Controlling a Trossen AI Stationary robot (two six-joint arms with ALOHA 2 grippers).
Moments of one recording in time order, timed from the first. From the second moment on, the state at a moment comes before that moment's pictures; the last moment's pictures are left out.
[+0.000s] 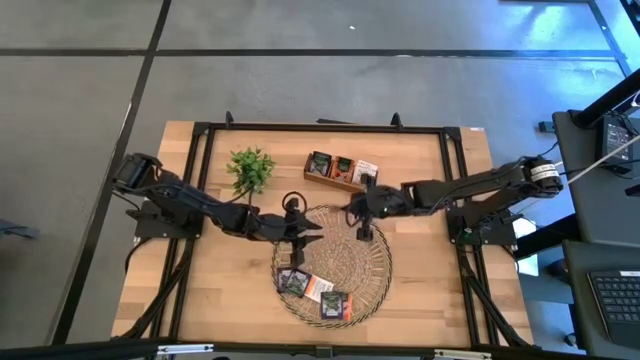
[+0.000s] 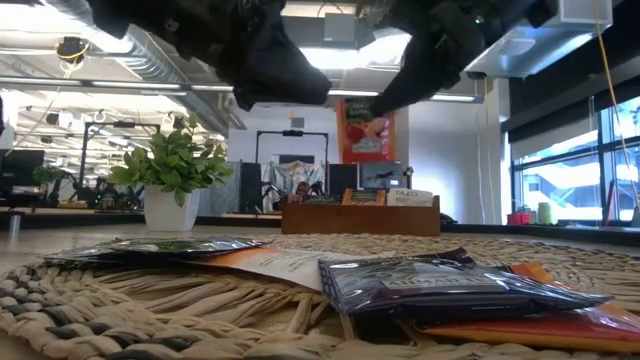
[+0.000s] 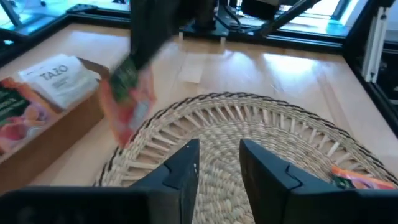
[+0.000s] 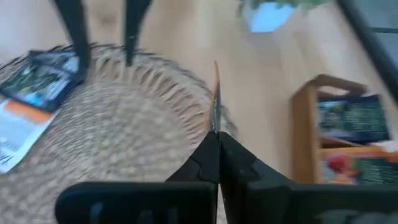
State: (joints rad) left arm -0.27 1.55 0.78 0.35 -0.37 -0.25; right arm 0.11 1.42 0.91 -0.16 0.23 0.02
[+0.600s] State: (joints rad) left arm -0.32 1.53 0.74 0.36 -0.42 -0.29; right arm -0.22 1.42 0.64 0.33 0.16 -0.06
